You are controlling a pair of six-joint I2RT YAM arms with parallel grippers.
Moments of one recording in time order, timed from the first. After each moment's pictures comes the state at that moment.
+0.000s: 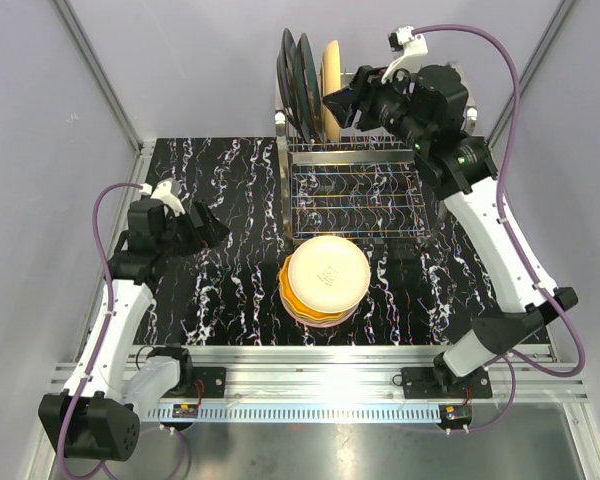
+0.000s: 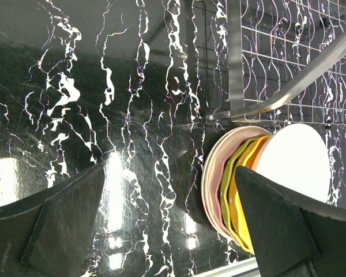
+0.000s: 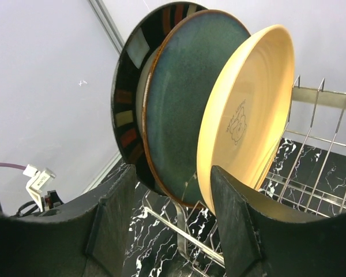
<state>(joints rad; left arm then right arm) -0.05 0.94 0.86 -0.52 0.27 -0.42 0.50 1.58 2.00 -0.41 -0.14 0.32</state>
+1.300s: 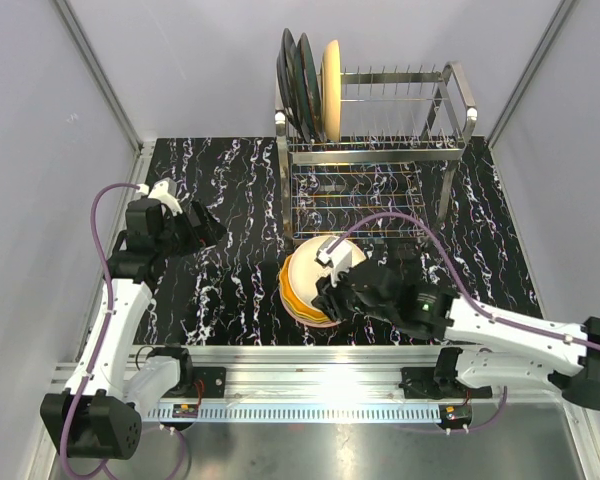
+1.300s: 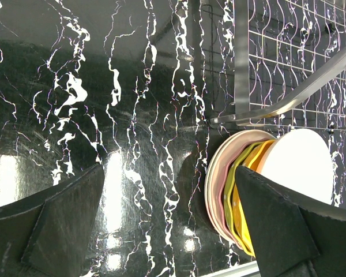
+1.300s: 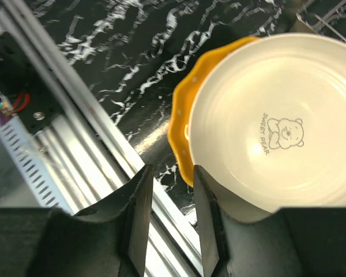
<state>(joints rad) -0.03 0.94 0.86 -0.52 0.26 -0.42 1.16 0.98 0.84 -0.34 0.10 0.26</state>
